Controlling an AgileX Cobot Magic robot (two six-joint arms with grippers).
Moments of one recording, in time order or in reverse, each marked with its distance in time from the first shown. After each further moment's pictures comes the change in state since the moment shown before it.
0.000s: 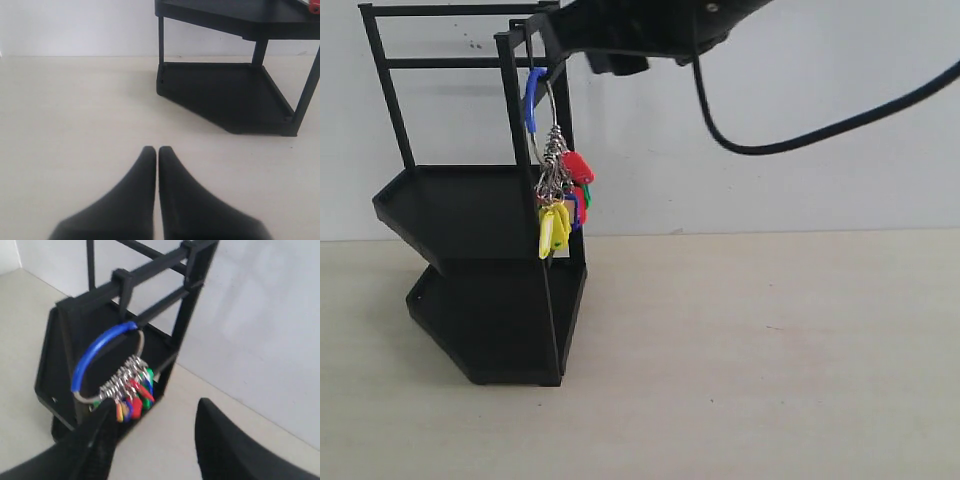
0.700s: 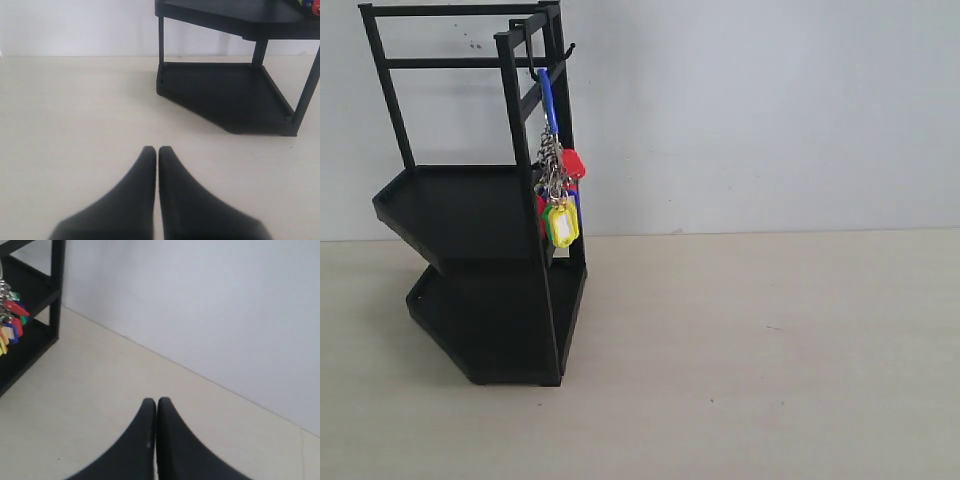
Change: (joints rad) left arm 0.000 0.000 0.000 0.000 0.000 0.000; right arm 0.000 -0.316 0.025 -0.282 0.445 0.059
